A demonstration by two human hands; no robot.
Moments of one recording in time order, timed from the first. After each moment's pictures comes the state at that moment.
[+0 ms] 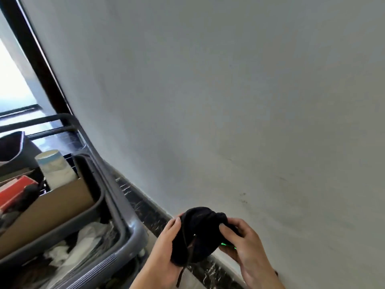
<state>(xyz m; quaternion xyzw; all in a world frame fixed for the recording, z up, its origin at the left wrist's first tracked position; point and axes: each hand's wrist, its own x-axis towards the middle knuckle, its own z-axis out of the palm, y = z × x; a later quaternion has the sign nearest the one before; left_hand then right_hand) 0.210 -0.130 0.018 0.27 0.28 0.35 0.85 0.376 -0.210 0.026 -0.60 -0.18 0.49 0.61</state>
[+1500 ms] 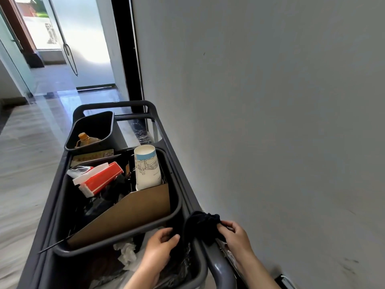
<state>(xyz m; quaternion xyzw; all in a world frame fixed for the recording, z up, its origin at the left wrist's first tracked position) 0.005 0.033 -0.047 0.32 0.67 0.37 0.57 0.218 0.048 -0.076 -0.69 -0.28 0.51 0.43</state>
